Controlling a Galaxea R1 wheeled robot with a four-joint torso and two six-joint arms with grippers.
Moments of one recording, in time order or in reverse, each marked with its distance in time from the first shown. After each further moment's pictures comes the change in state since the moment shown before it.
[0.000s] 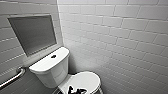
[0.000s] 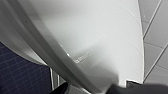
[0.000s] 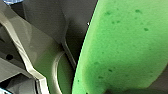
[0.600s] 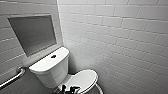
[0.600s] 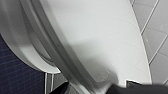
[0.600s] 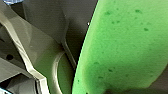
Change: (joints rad) left arm -0.022 -0.145 0.106 -0.007 -0.051 -0.110; right arm 0.000 0.000 0.000 0.000 0.000 0.000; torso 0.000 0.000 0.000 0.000
